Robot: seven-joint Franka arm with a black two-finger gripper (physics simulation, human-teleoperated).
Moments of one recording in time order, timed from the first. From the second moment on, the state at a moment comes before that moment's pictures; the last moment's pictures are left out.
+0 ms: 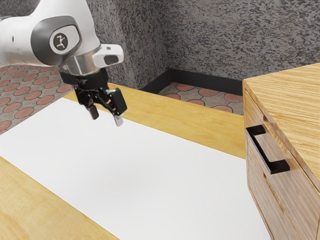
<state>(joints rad) 0.00 0.04 0.16 -1.48 -0.01 1.52 0.09</state>
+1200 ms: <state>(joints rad) -0.22 -0.20 0.06 -1.72 -0.10 1.84 -0.73</state>
